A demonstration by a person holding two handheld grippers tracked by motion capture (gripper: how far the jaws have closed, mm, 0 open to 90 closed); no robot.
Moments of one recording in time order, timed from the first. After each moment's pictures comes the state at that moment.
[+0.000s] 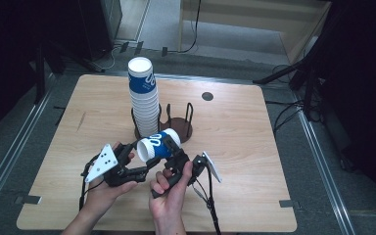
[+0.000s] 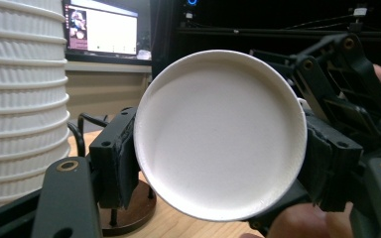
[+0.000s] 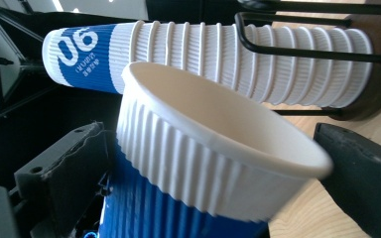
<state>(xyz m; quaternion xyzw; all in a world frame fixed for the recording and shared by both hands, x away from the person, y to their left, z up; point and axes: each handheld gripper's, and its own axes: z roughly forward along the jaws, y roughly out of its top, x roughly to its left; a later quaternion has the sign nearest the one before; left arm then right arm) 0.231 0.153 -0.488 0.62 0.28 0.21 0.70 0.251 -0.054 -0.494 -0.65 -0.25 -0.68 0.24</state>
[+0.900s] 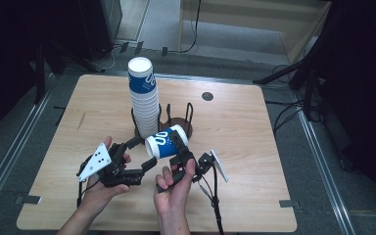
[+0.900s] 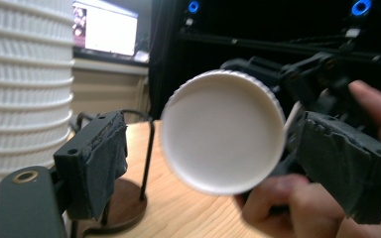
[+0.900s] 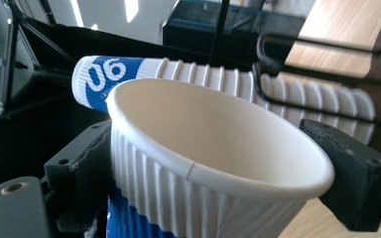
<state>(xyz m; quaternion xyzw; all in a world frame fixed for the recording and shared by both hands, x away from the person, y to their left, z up) 0.229 0.163 -0.483 0.61 0.31 0.19 0.70 0.254 -0.066 -0.487 -0.63 -0.25 -0.72 0.16</state>
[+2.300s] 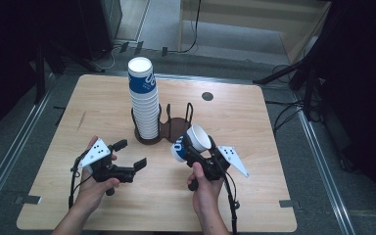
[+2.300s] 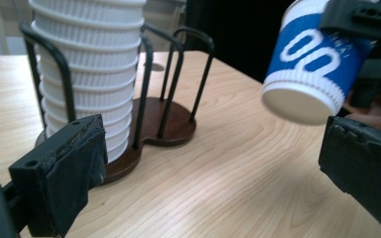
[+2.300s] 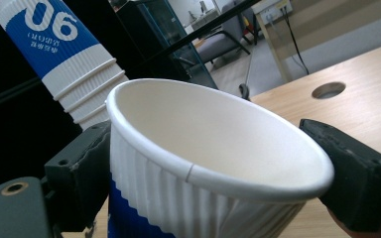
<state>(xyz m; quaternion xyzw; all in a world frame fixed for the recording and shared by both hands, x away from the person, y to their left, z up) 0.242 0.189 -0.497 0.67 0.40 0.17 0.60 0.258 -0.110 -0.471 -0.55 -0.49 -0.65 -0.20</state>
